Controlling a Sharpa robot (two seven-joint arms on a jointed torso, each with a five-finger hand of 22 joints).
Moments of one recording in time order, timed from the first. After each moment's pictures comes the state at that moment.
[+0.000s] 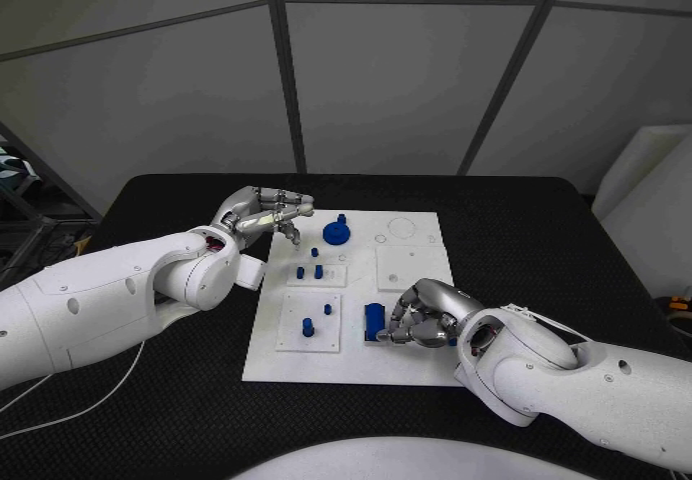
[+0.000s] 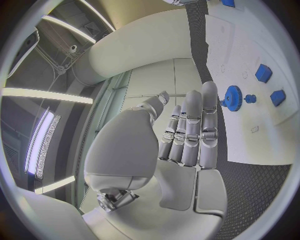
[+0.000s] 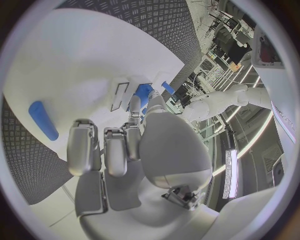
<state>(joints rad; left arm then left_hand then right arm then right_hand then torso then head) 1.08 -0.88 0.03 1.47 -0.20 -0.30 0.30 1.36 -0.16 0.37 0.04 0.14 0.99 0.18 0.11 0.07 1.02 0.11 0.29 0.09 1.20 0.03 0.95 0.47 0.20 1.21 0.12 0.51 0.84 0.91 -0.87 -0.02 1.87 -1.41 -0.45 -0.53 1.39 0.00 -0.22 0.24 0.30 1.09 0.02 0.49 0.41 1.47 -0.05 1.34 1.35 1.46 -0.10 1.54 1.31 0.06 1.44 0.01 1.42 1.31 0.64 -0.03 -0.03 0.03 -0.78</state>
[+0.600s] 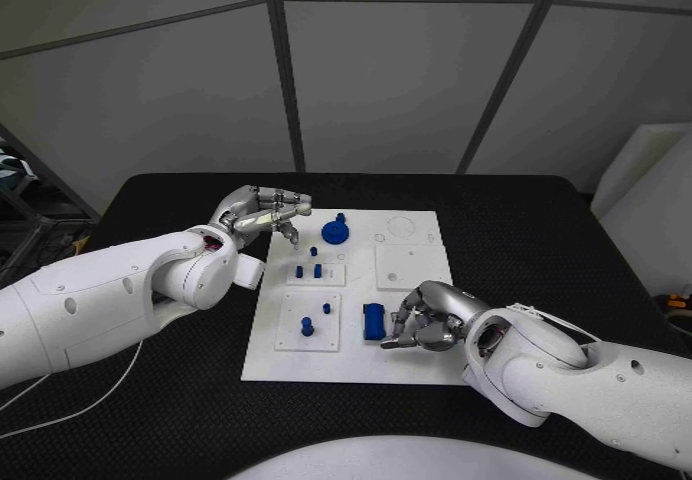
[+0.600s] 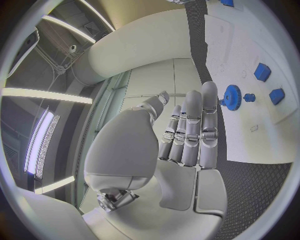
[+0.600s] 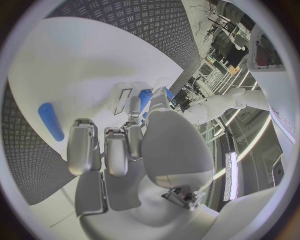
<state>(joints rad) 1.08 -0.88 0.03 1.47 -0.20 -0.30 0.30 1.36 -0.16 0.37 0.04 0.14 0.99 0.18 0.11 0.07 1.01 0.11 0.29 0.09 1.20 0.03 0.95 0.47 0.20 1.21 0.12 0.51 0.84 0.91 -0.91 -0.01 1.89 -1.41 -0.41 -0.51 1.34 -0.06 -0.24 0.28 0.14 1.06 0.03 0.50 0.43 1.46 -0.04 1.31 1.31 1.46 -0.10 1.53 1.31 0.06 1.43 0.02 1.41 1.31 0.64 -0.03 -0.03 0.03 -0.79</state>
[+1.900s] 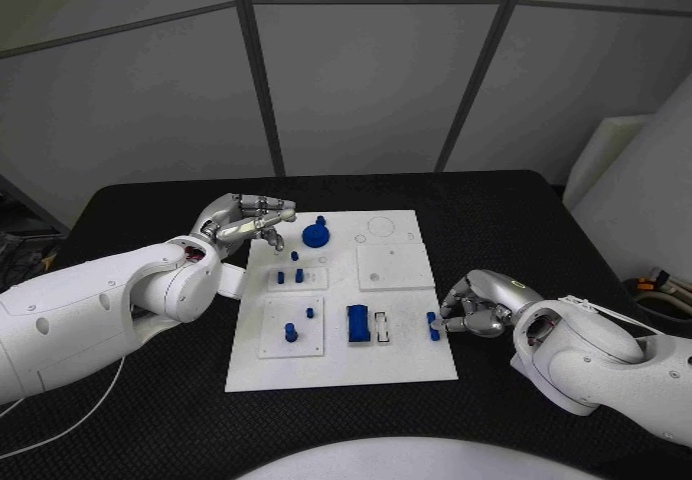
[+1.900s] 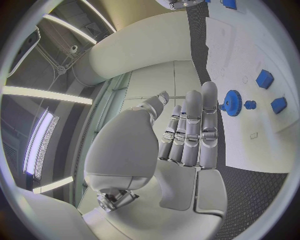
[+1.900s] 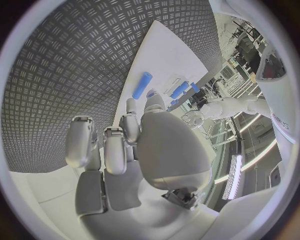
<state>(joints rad) 1.07 -0.89 0.03 1.48 -0.20 -0.30 0.30 1.36 -0.16 0.37 0.04 0.14 0.99 0.18 0.11 0.07 1.01 0.11 0.29 0.09 1.20 0.03 0.95 0.47 0.20 1.21 0.12 0.51 0.84 0.91 -1.11 -0.02 1.89 -1.50 -0.44 -0.50 1.40 -0.02 -0.28 0.29 0.36 1.11 0.07 0.23 0.28 1.42 0.00 1.12 1.33 1.47 -0.07 1.51 1.31 0.06 1.40 0.05 1.38 1.31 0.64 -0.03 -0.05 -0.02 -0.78</state>
